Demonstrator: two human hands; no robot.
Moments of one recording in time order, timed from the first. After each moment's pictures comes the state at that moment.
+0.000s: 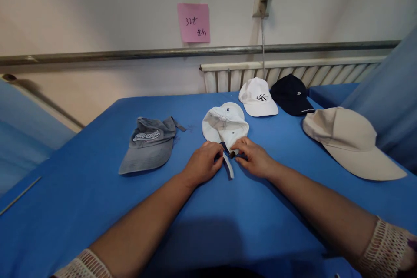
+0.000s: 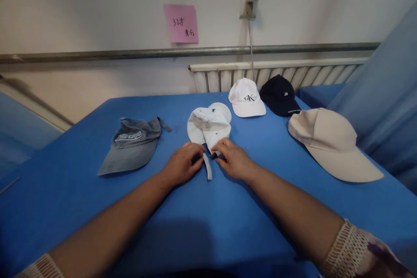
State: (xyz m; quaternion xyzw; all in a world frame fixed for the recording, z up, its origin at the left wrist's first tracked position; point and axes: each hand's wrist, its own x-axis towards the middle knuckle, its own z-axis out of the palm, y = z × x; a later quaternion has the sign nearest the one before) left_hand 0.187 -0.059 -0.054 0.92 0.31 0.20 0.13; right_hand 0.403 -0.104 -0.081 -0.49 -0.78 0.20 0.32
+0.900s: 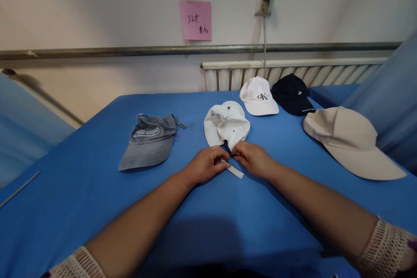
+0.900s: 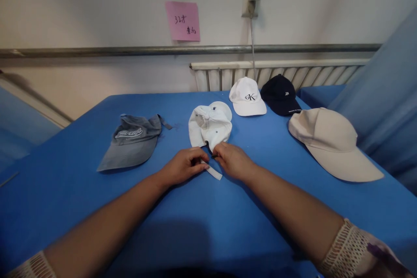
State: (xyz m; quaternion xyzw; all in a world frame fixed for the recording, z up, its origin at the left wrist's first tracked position) left_hand 0.186 -0.066 -0.050 0.88 0.30 0.16 0.33; right_hand 0.397 -0.108 -0.077 -0.50 -0.79 0.18 0.29
